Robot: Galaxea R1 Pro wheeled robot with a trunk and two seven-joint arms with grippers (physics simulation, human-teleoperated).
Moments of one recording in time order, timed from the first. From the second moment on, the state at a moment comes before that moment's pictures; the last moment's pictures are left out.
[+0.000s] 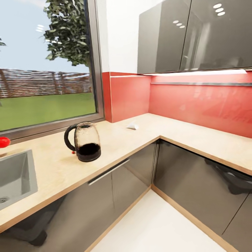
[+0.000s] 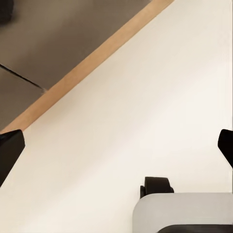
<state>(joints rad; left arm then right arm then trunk) 0.05 0.10 0.04 -0.39 0.00 -0.26 0.01 -0.12 -0.04 0.00 -0.34 0.00 -0.12 0.00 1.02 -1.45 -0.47</state>
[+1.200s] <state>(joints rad) 0.05 0.10 0.04 -0.39 -0.01 -0.27 0.01 -0.12 -0.04 0.00 -0.34 0.00 -0.12 -0.01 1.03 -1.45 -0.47</state>
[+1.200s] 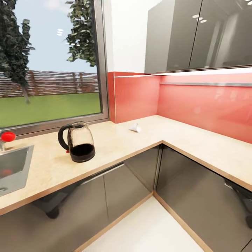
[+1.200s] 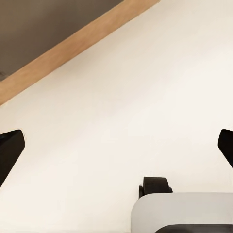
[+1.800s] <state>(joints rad) 0.05 0.10 0.04 -0.39 -0.01 -0.27 0.01 -0.12 -0.04 0.00 -0.34 0.00 -0.12 -0.01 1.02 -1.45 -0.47</state>
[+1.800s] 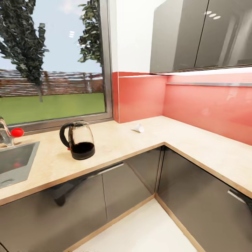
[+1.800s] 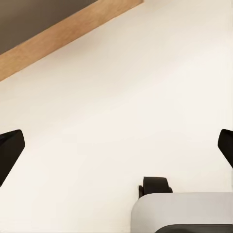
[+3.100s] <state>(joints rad) 0.05 0.10 0.04 -0.39 0.00 -0.27 0.01 -0.12 -0.04 0.00 -0.33 0.00 -0.12 0.00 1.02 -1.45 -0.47</state>
